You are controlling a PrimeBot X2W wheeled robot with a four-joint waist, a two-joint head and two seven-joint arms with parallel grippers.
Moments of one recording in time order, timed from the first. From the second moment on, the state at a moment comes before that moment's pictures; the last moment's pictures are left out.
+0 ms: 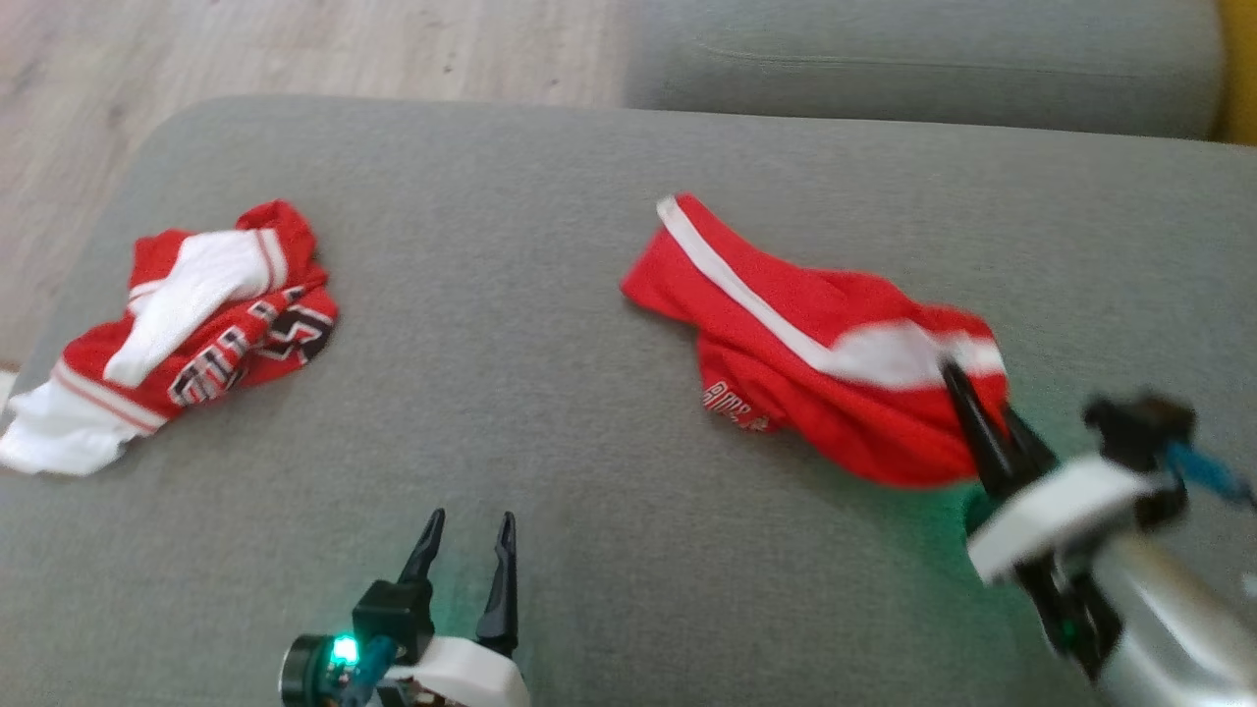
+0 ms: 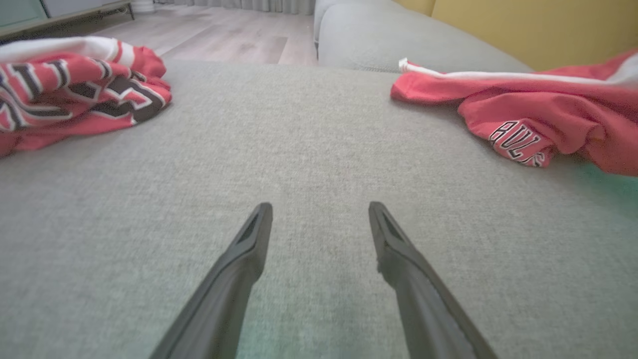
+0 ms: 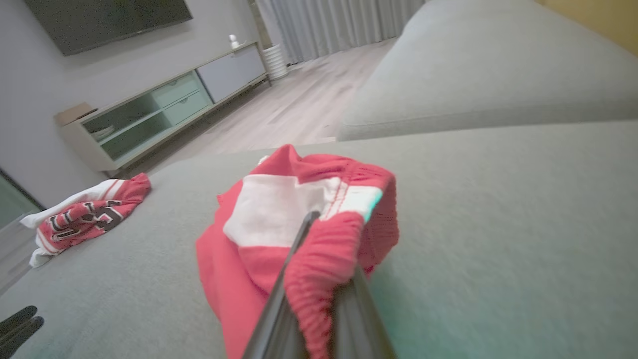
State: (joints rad) left arm -0.11 0.05 -0.41 0.55 -0.30 0.08 -0.26; right arm -0.34 -0.43 0.63 0.49 0.80 0.13 -0.26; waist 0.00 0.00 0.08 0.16
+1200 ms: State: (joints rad) left arm -0.69 0.04 -0.51 0.75 -0.42 0.00 -0.26; right arm -0.25 -0.13 0.10 0.41 0.16 0.13 -0.26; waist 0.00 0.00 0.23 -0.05
